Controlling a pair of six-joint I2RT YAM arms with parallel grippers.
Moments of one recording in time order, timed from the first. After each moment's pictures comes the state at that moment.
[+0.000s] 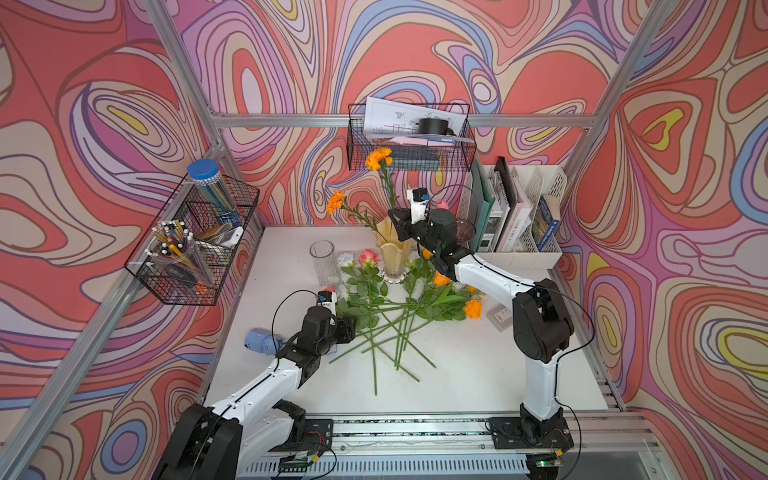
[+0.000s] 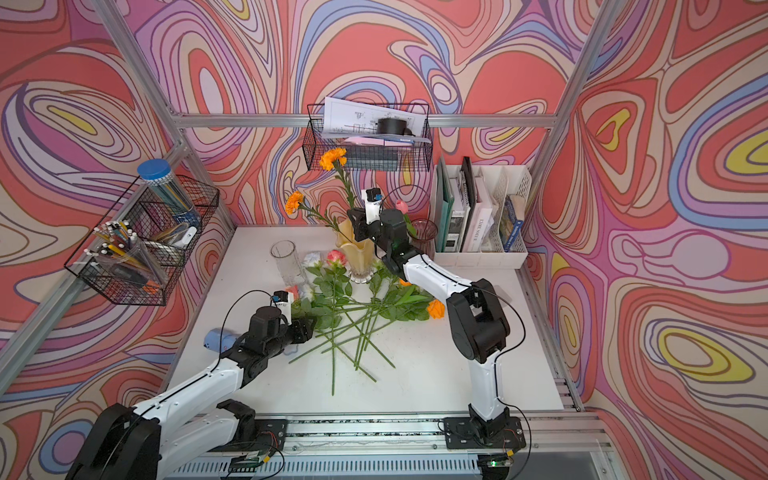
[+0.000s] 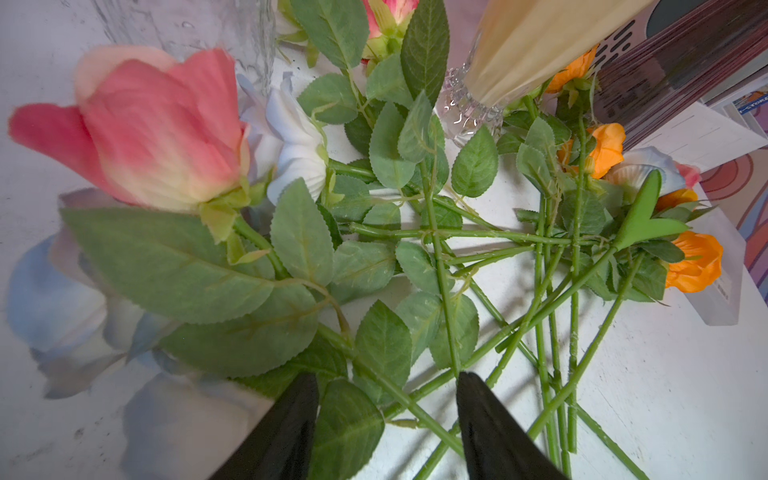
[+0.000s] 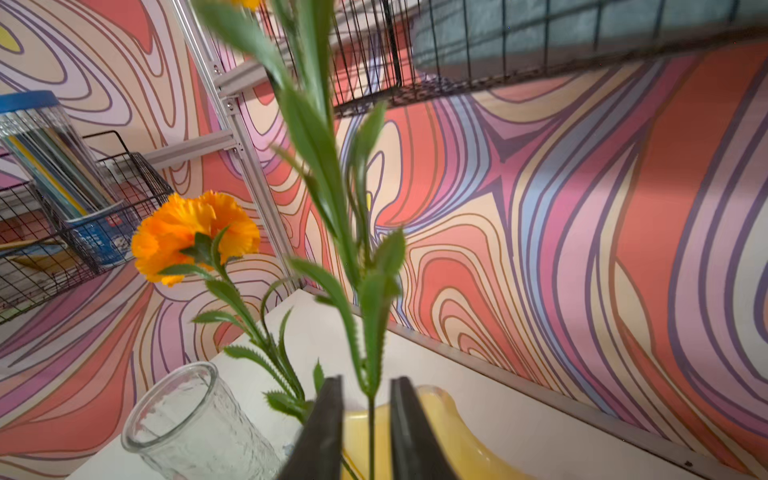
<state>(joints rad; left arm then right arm) -0.35 1.05 0.34 0.09 0.06 -0.46 0.52 2.00 1.57 0.42 -0.17 0.20</state>
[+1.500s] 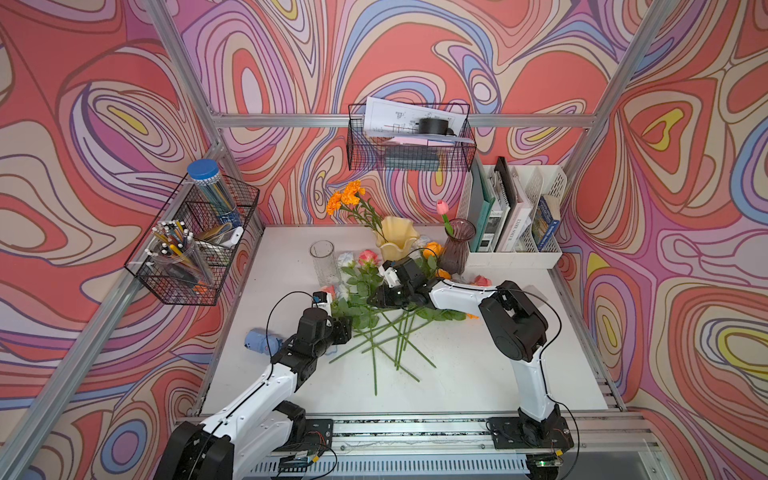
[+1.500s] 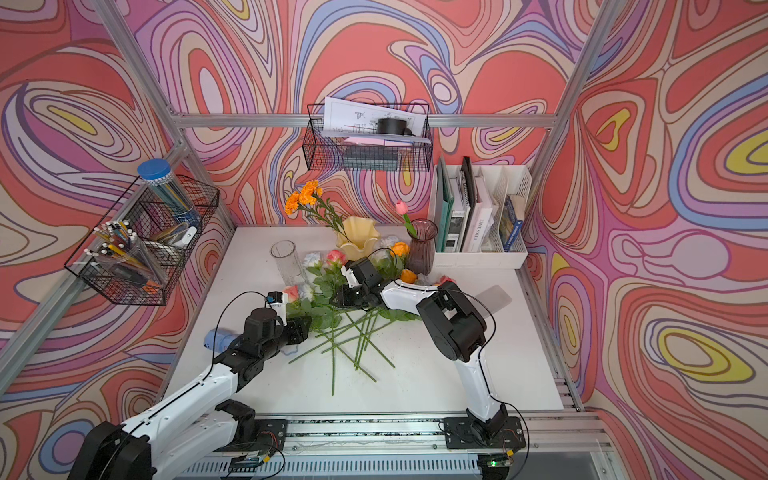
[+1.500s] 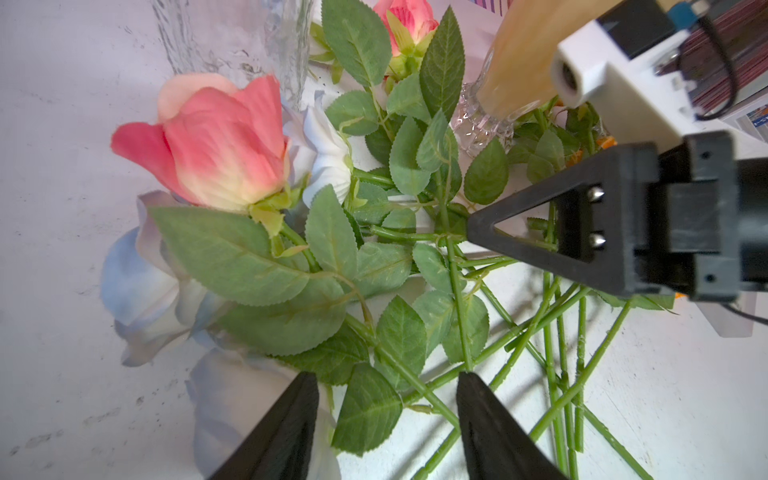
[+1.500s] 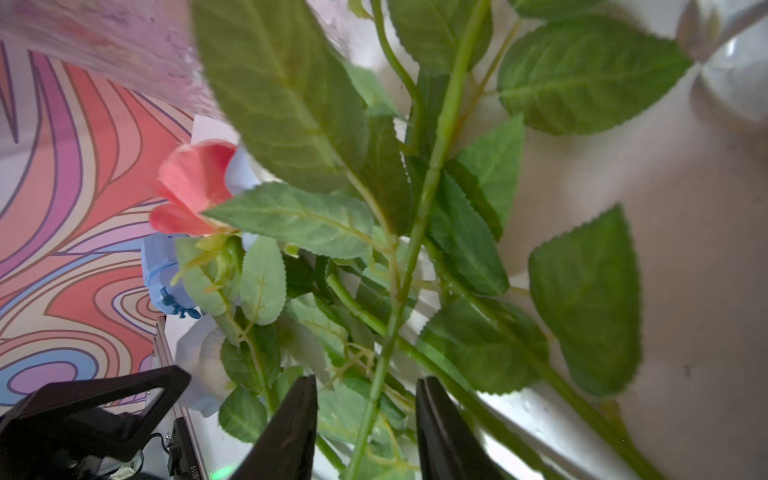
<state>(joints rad) -0.34 0.96 0.34 0.01 0.03 -0.45 0.69 2.14 1.42 -0.08 -0.46 0.61</state>
